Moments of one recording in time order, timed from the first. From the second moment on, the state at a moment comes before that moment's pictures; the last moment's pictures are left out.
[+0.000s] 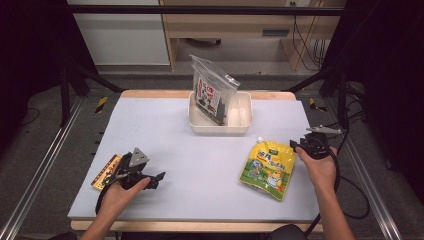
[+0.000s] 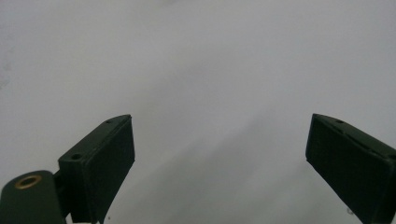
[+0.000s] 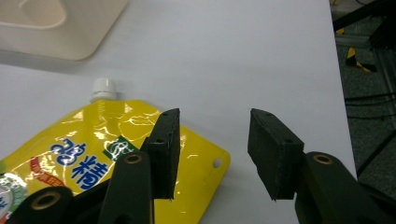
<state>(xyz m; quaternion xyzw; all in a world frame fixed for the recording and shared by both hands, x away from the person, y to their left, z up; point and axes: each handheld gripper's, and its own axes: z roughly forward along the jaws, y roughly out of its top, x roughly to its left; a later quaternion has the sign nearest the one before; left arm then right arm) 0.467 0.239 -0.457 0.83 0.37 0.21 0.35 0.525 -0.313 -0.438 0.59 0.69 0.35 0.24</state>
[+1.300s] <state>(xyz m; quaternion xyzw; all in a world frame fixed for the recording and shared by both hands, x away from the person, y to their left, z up) 0.468 0.238 -0.458 0.84 0.37 0.21 0.35 0.525 -0.307 -0.467 0.60 0.70 0.37 0.15</state>
